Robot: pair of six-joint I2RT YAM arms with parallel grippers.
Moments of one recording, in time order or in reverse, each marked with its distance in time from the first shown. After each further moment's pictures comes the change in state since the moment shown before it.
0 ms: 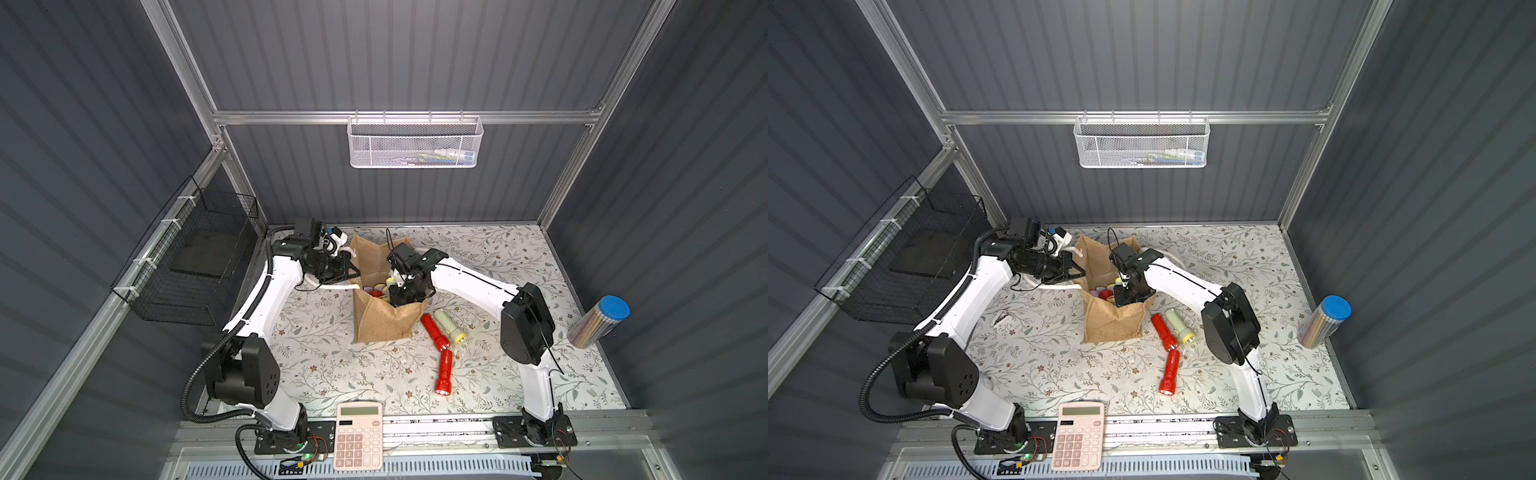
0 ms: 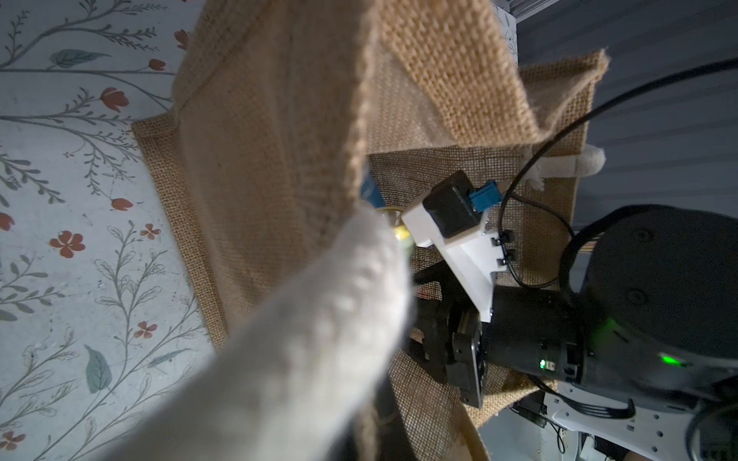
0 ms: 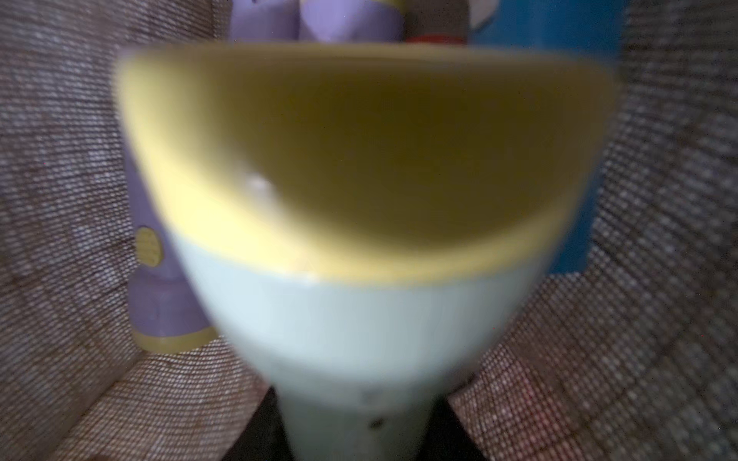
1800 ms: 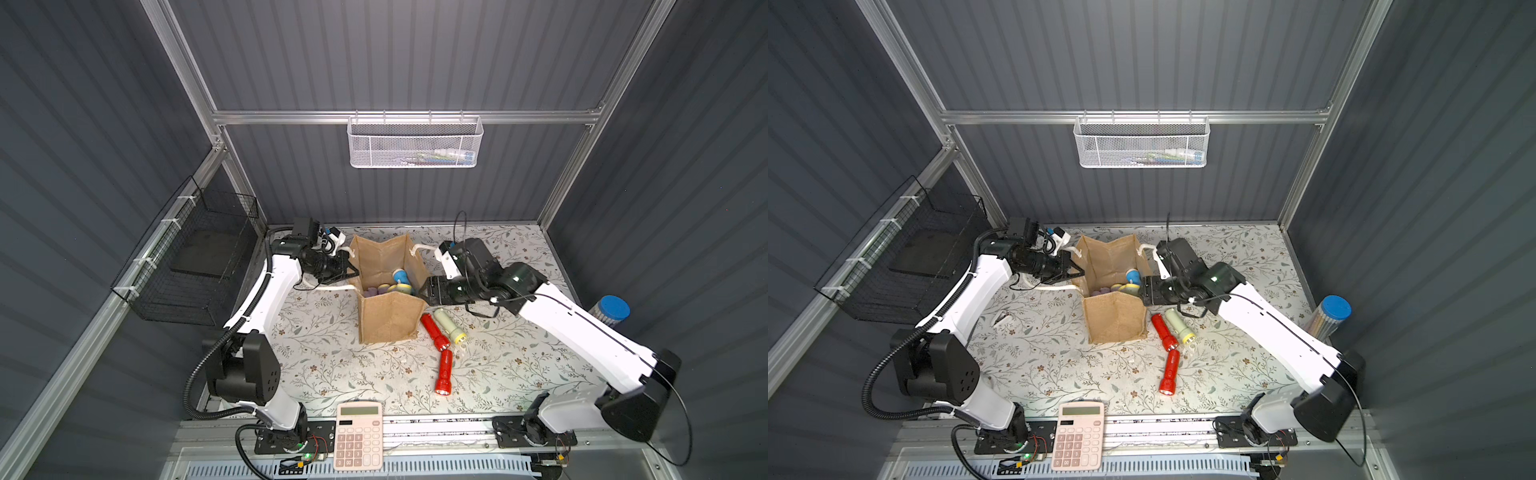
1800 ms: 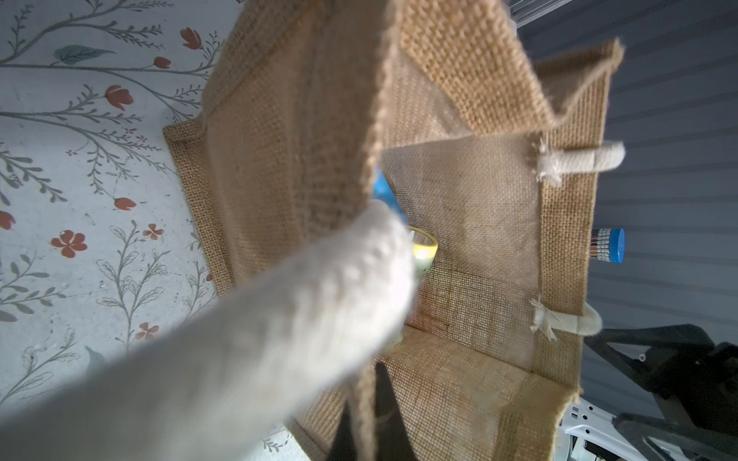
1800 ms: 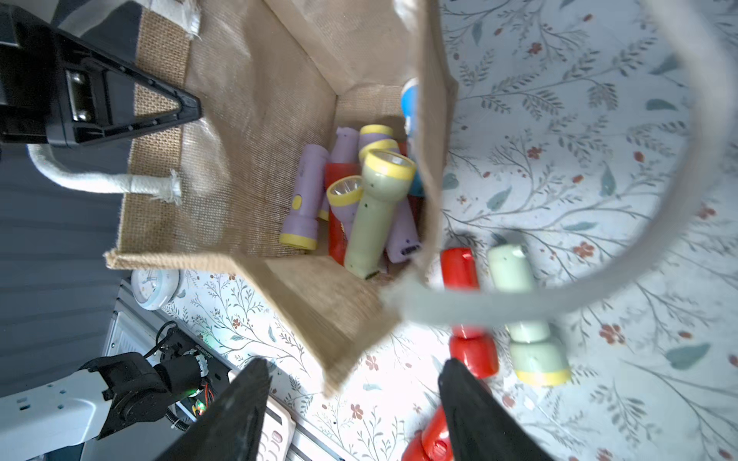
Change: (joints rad) left arm 0.019 0.016 0.000 0.003 0.015 -0.001; right arm -0.035 -0.735 -0.410 0.135 0.106 0.066
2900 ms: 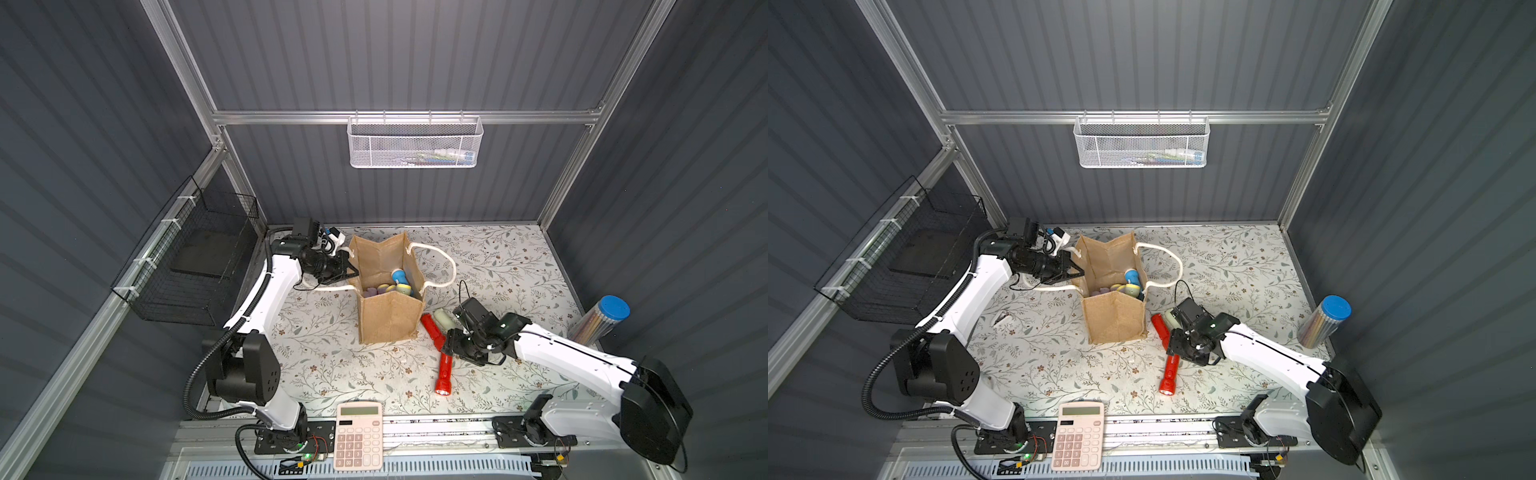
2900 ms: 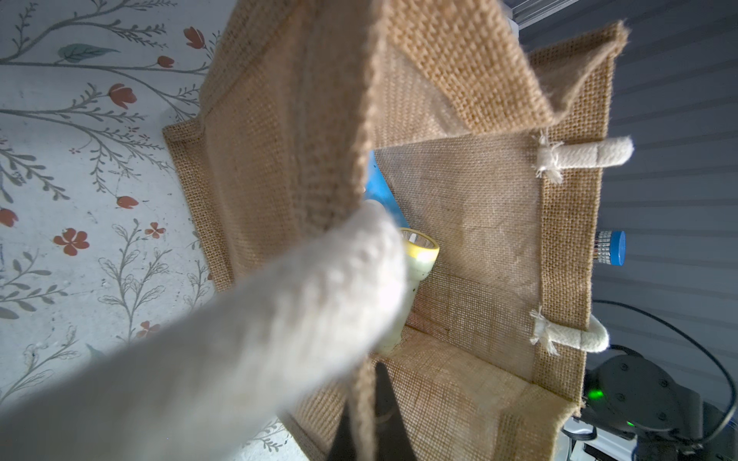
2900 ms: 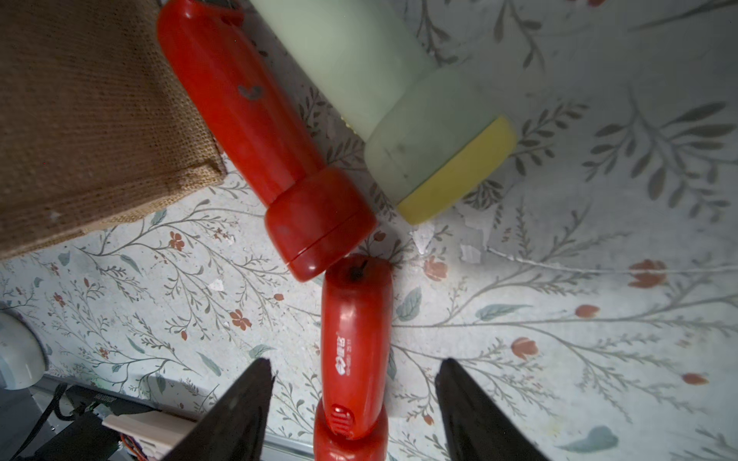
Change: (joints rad) left arm 0.000 0.000 0.000 0.001 -0.003 -0.007; right arm -0.011 -0.061 -0.625 0.195 -0.034 0.383
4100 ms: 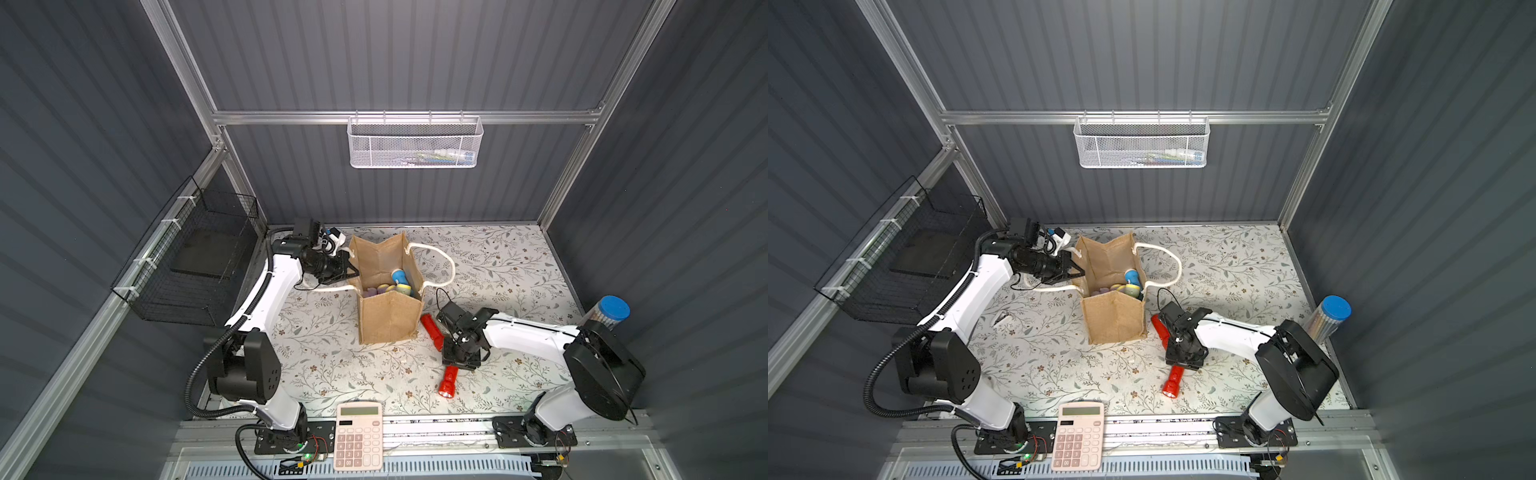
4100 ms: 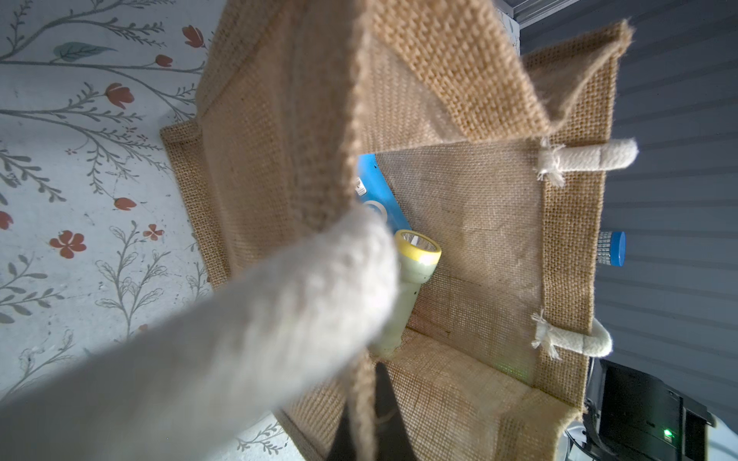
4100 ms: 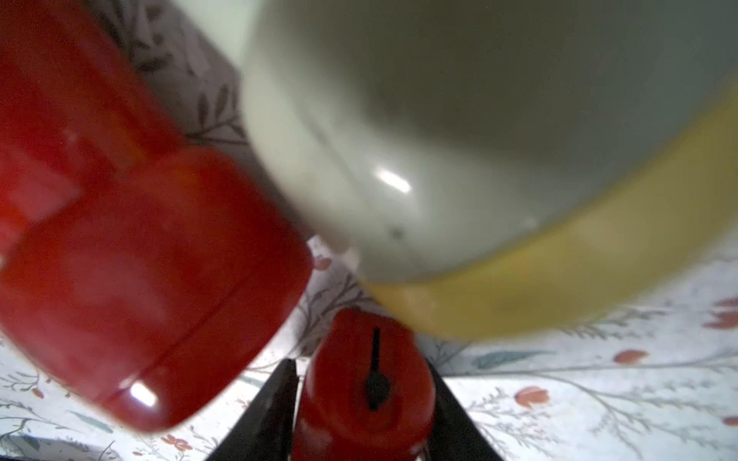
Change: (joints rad) left arm 0.000 0.011 0.000 0.008 0.003 0.000; right arm 0.031 0.259 0.055 -0.046 -0.002 -0.039
